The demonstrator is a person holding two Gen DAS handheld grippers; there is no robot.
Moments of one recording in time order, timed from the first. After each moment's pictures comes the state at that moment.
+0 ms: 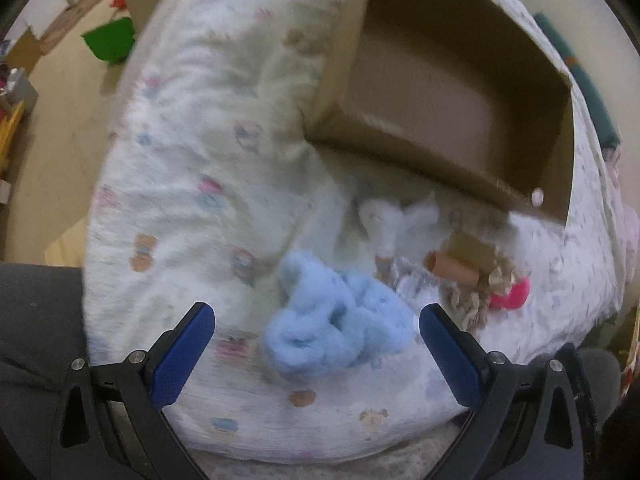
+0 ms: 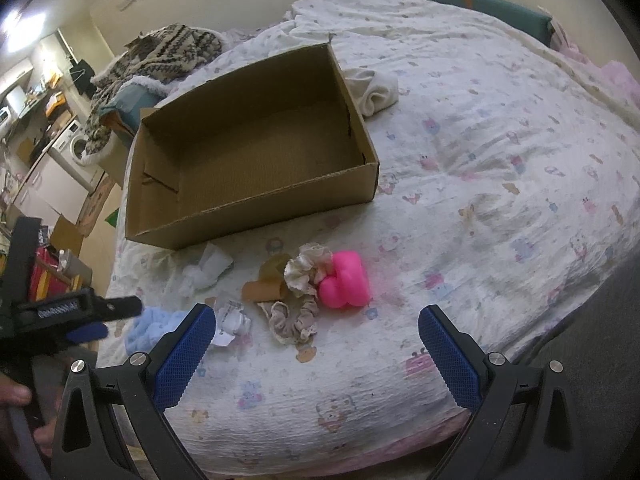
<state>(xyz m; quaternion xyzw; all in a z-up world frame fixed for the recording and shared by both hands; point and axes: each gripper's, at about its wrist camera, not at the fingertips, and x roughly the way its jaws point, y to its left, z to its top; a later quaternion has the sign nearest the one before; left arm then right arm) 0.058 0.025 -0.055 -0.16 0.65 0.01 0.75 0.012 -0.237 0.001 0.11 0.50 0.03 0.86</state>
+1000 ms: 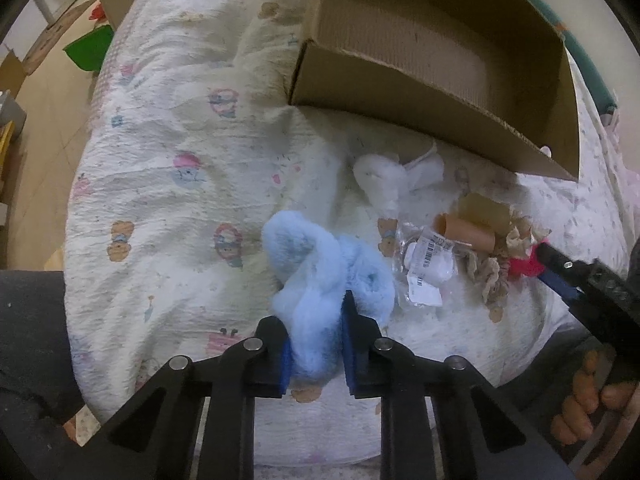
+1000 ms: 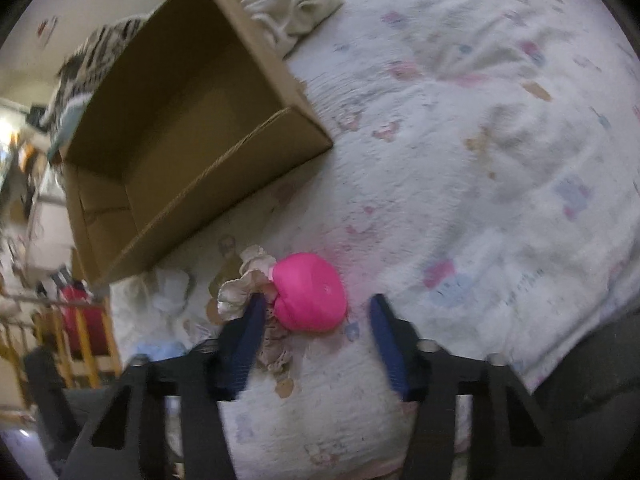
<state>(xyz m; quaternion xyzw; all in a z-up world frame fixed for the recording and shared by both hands) 0.046 0.018 -0.069 -0.12 0.65 -0.01 0.75 0.083 -0.277 -0.066 0.23 0.61 0.02 0.75</state>
